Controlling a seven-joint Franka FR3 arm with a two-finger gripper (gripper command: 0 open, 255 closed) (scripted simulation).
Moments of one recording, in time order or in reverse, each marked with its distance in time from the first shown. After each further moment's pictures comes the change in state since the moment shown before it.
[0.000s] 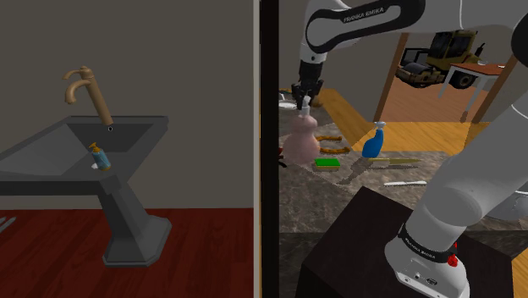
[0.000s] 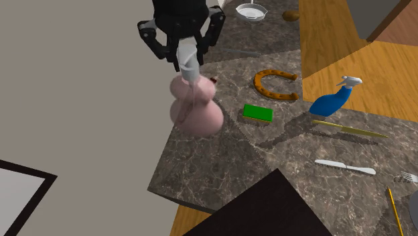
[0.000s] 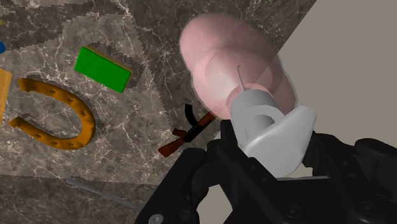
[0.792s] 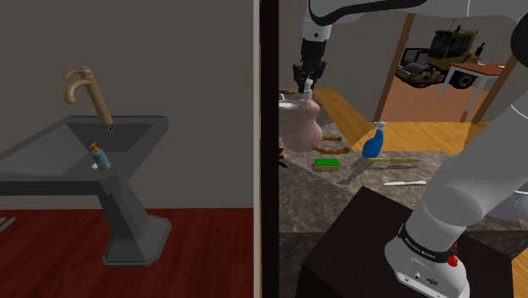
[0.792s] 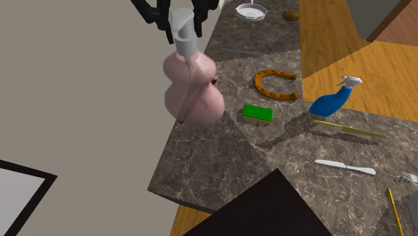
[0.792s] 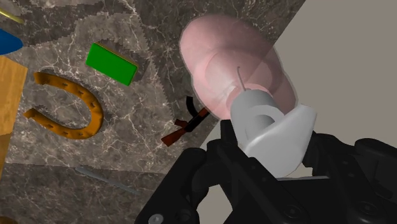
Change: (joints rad) arm 0.001 0.003 0.002 0.167 0.002 -0.164 -0.002
